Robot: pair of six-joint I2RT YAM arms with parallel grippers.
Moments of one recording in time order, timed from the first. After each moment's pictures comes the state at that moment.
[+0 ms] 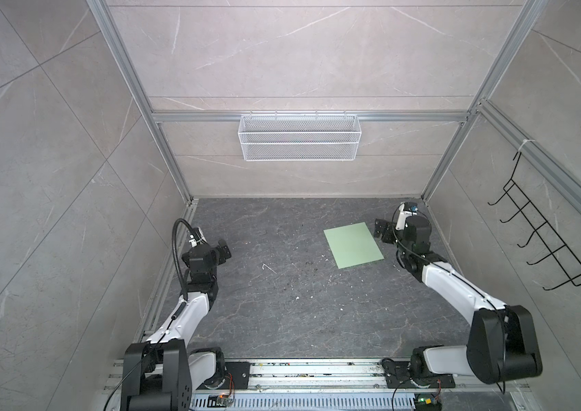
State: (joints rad) left arm 0.02 1.15 0.59 0.19 -0.21 -0.30; right arm 0.11 1.45 0.93 0.07 0.02 0.29
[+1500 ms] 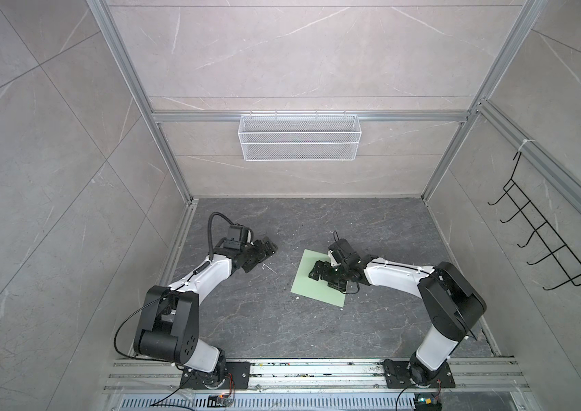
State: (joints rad) left arm -0.31 1.52 0.93 -0.31 0.34 -0.74; right arm 0.62 1.72 0.98 -0.26 -0.28 0.89
